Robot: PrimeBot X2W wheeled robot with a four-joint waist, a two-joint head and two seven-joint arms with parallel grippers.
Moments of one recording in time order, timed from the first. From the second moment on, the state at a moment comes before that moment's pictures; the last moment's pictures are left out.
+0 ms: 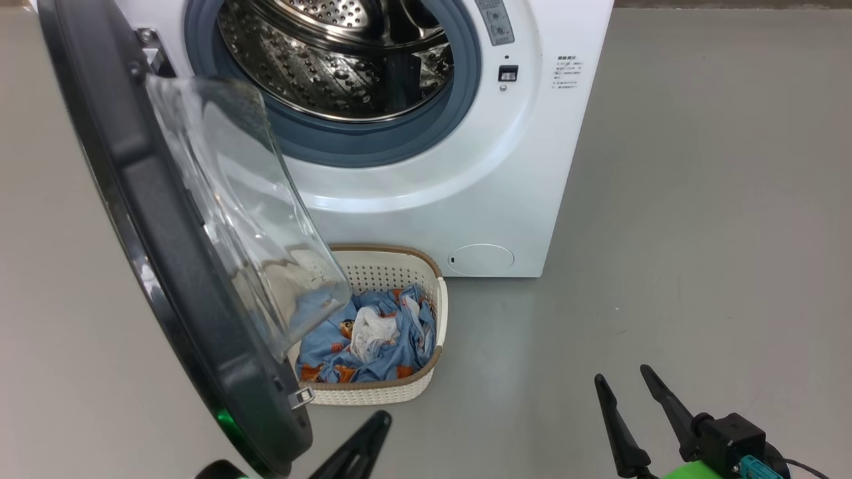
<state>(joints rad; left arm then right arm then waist) 0.07 0.35 -0.59 -0.30 -0.42 -0.13 -0.26 0.04 -0.05 0.06 0.18 0.18 0.13 -0.25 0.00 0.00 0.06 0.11</state>
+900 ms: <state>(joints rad) 0.03 0.27 -0.41 -0.07 -0.44 -0.13 -0.26 0.03 -0.05 0.08 0.20 0.20 0.13 -0.25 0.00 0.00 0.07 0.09</state>
